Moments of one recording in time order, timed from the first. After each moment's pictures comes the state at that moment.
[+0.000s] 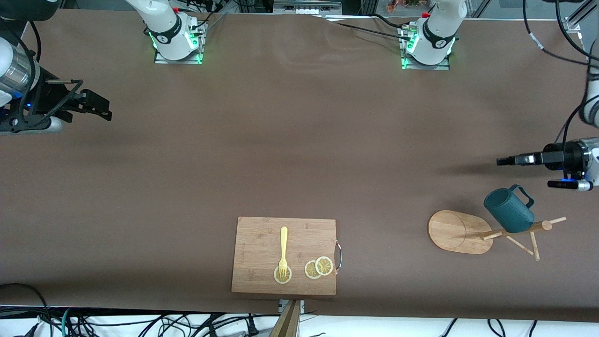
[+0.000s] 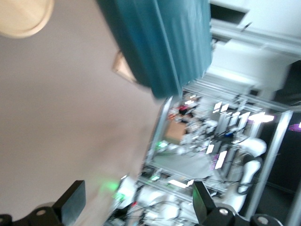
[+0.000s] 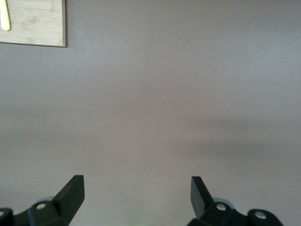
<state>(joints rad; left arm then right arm) 0.44 0.55 0.15 -1.67 -1.04 1.26 0.52 -0.04 0.05 0.12 -1.59 0.02 1.57 0.03</state>
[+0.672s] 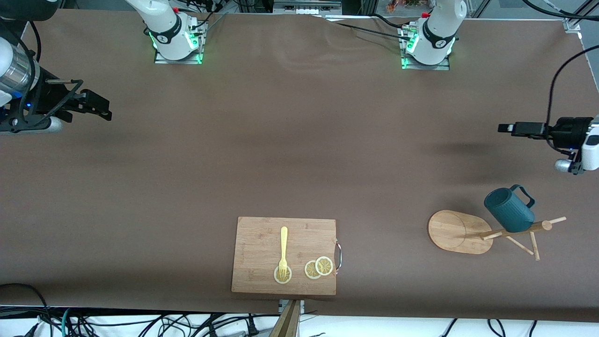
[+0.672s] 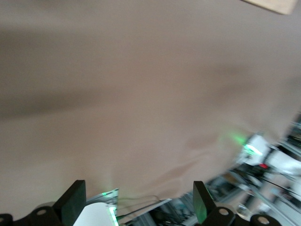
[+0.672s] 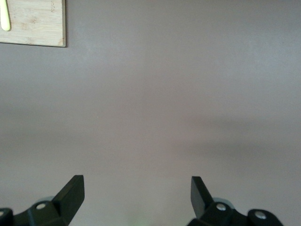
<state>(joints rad) 0.15 0.34 0.12 -1.53 -0.41 1.30 0.26 -0.04 0.05 0.12 -1.59 0.02 1.57 0.03</state>
